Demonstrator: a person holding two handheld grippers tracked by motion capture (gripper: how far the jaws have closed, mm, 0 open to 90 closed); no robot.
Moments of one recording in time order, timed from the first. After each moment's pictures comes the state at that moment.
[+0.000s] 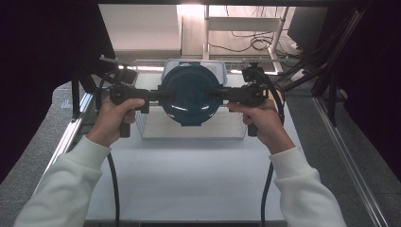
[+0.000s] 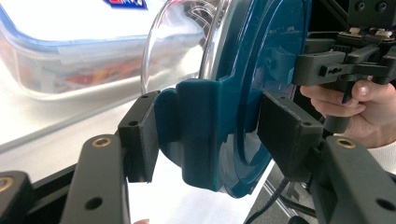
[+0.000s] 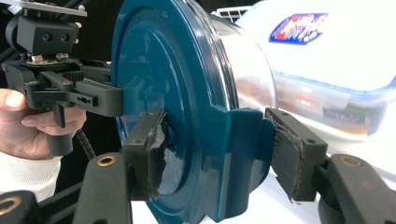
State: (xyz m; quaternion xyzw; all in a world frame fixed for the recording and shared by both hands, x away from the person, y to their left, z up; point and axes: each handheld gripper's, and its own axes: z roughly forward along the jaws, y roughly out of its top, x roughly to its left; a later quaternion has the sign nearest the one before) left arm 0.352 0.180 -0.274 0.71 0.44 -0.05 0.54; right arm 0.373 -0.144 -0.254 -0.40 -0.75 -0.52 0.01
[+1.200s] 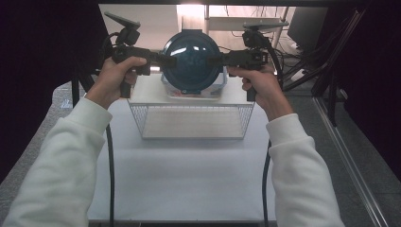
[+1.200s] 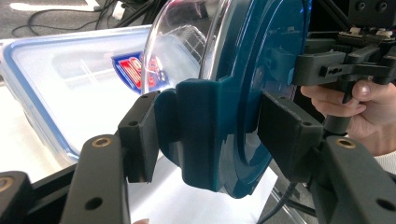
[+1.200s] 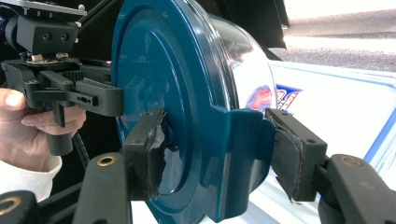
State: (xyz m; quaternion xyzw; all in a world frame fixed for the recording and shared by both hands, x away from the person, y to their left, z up) left arm 0.426 0.186 -0.224 0.73 0.44 -0.06 0.53; right arm 0.438 -0.138 -0.212 -0.41 -0.74 -0.53 0.02
